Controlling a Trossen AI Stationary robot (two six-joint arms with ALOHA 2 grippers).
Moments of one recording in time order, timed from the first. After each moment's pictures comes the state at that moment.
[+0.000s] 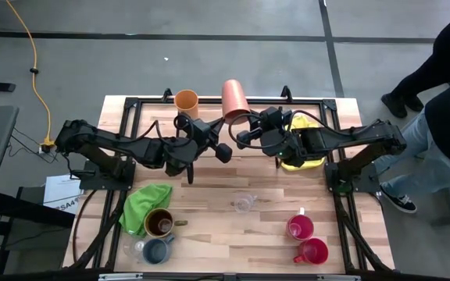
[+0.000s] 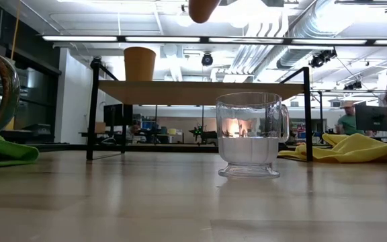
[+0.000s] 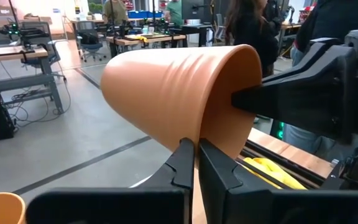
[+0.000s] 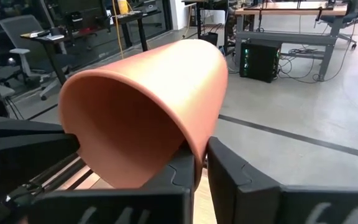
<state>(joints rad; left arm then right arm) -0.09 1.51 1.36 -0.06 -1.09 -0.19 0.19 1.51 1.54 -0.50 1.07 0.56</state>
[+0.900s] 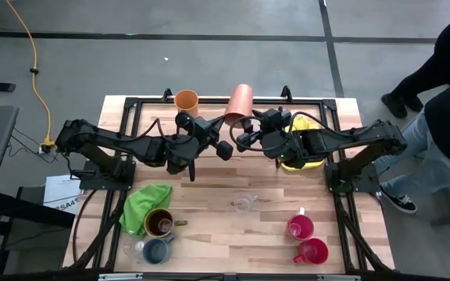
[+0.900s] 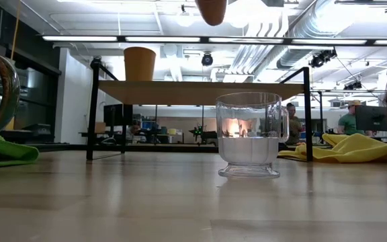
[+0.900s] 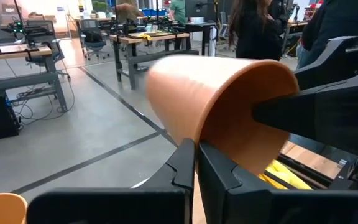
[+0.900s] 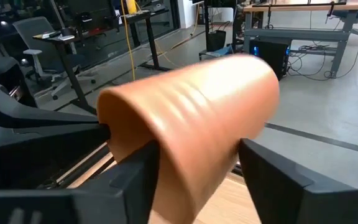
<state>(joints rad) -0.08 1.51 1.36 -0.06 -1.08 -0.19 0.19 1.51 1.54 -0.50 1.06 0.57</state>
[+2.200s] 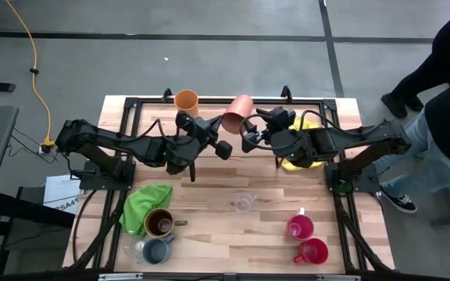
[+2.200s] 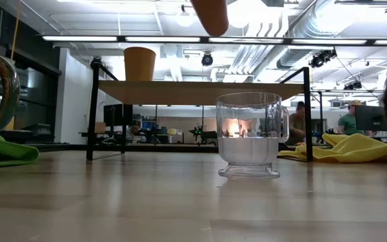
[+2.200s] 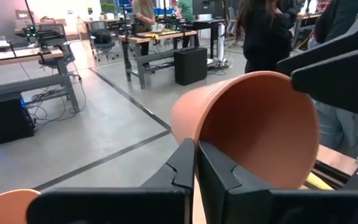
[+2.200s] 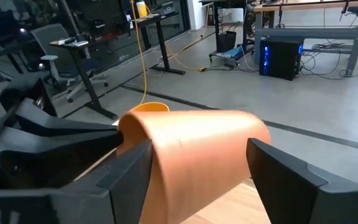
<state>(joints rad) -0.09 1.51 1.36 -0.09 -1.12 -0.18 0.21 1.46 1.54 -0.50 1.04 0.56</state>
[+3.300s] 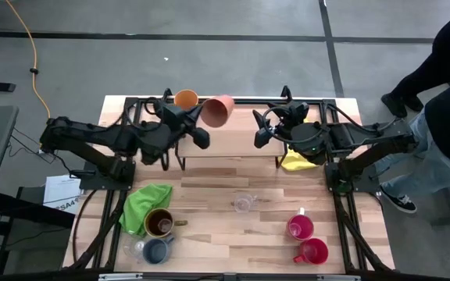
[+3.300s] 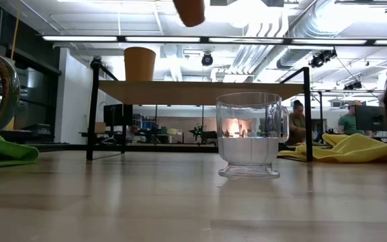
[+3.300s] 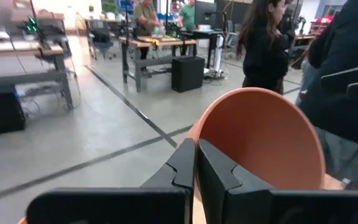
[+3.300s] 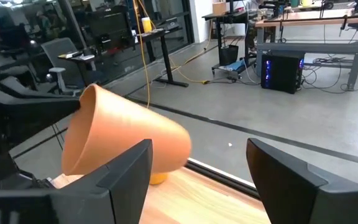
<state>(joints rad) -0.09 1.31 1.36 -0.27 -1.10 -0.26 0.24 1.36 1.54 -0.50 1.06 0.47</state>
